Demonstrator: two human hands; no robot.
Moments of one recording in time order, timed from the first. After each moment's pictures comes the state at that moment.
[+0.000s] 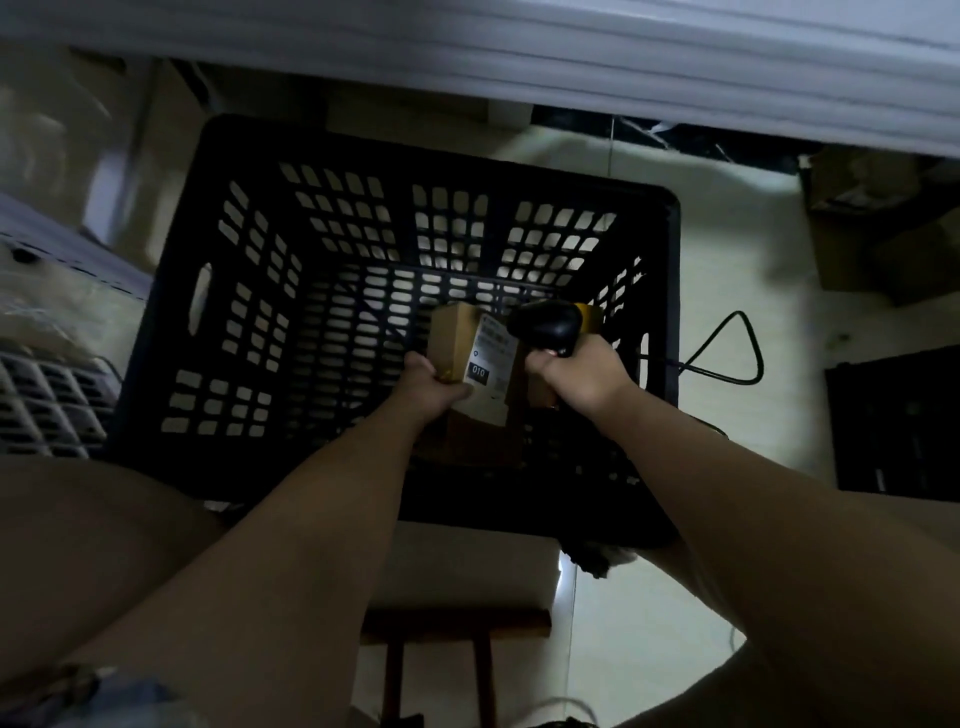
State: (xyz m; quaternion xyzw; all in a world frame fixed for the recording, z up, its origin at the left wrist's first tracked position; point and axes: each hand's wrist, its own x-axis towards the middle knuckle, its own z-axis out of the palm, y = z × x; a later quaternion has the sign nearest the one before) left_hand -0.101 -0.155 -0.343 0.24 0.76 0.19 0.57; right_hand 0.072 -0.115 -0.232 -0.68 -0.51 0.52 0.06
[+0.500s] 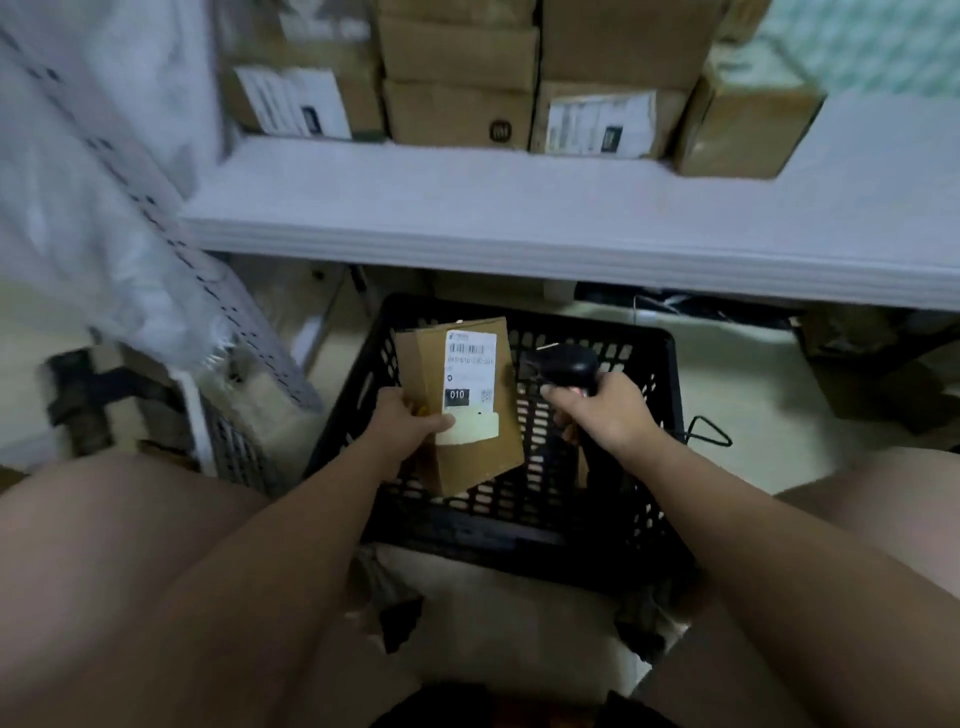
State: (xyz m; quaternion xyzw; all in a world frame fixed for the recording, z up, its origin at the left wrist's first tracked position) left_hand -0.193 -0.233 -0.171 0.29 0.73 0.39 0.48; right_hand 0.043 -0.169 -0.116 -0.59 -0.59 0.51 0.23
